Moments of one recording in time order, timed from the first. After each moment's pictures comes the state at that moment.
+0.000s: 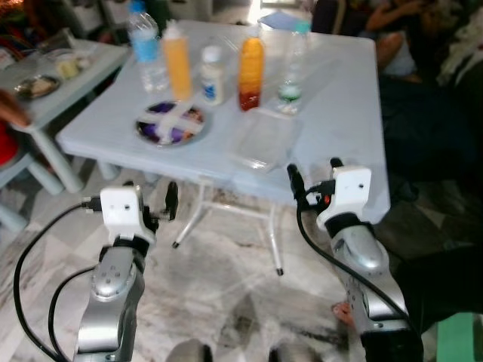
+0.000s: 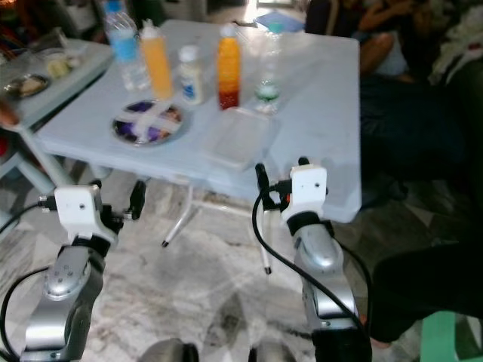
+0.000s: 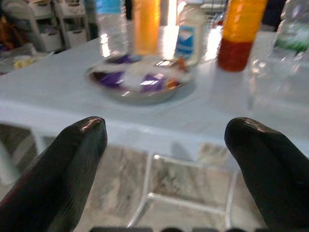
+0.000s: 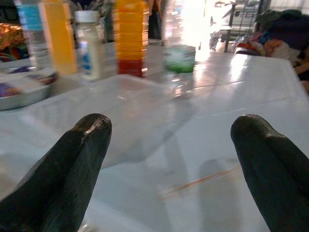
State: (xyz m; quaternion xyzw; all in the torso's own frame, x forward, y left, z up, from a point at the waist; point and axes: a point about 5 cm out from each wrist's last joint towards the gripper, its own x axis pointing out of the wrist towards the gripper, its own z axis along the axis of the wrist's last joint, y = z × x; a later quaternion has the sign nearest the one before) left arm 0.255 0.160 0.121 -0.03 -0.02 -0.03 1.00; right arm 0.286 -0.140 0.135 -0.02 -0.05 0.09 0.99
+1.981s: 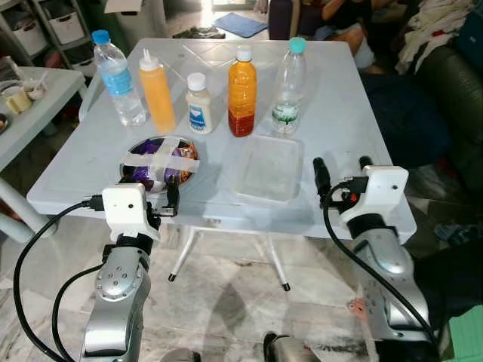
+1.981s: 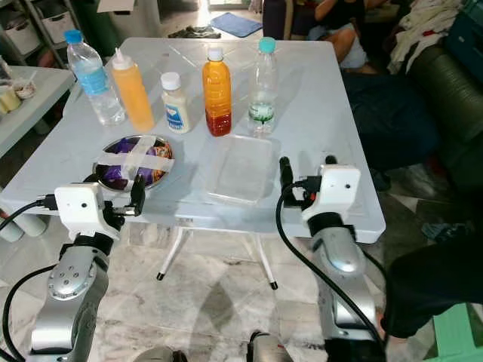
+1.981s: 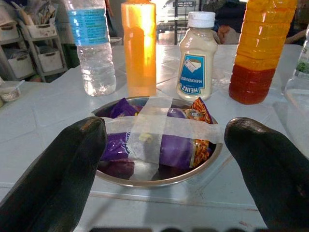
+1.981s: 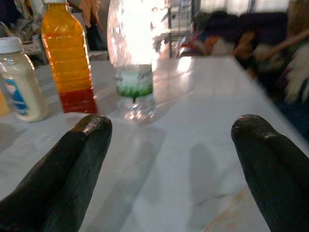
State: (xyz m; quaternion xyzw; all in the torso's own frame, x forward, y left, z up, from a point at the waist) left arm 0.252 0.159 0.129 0.00 -0.04 0.00 1.00; right arm 0.278 -0.158 0.141 0.05 -0.05 0.05 1.00
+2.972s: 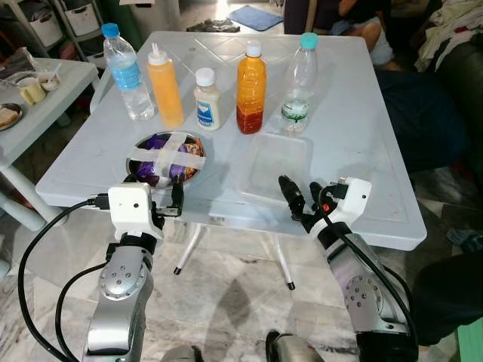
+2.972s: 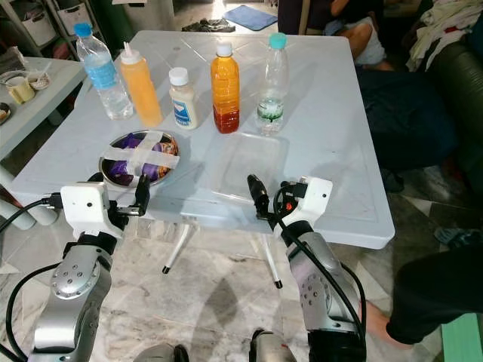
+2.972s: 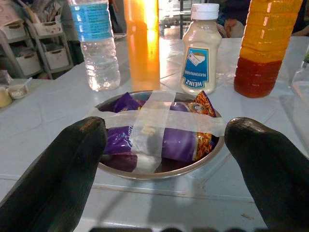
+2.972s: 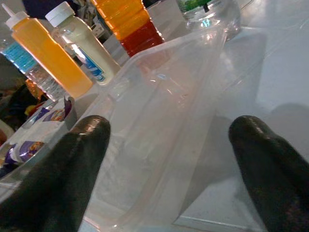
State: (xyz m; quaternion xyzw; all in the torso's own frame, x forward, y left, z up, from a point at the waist) left arm 0.253 0.154 0.130 0.00 -0.04 -0.01 1.00; right arm 0.282 -0.128 0.111 0.25 0.06 0.15 0.95
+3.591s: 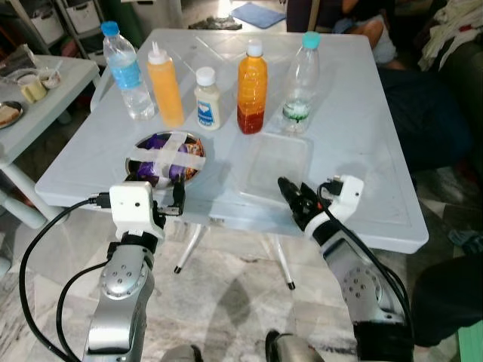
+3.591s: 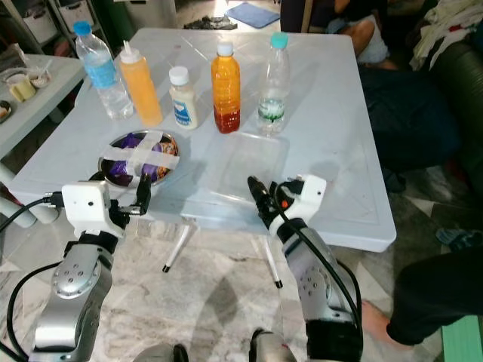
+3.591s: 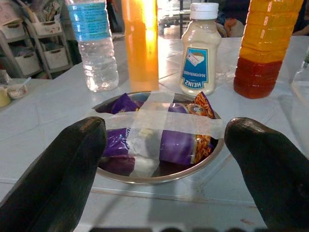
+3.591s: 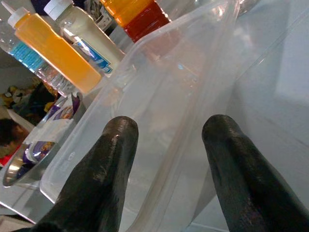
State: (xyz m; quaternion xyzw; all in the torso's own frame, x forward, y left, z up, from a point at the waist) left arm 0.254 0.152 0.131 0.00 -0.05 -0.01 1.00; right arm 0.291 -0.122 0.108 0.30 0.09 0.16 0.94
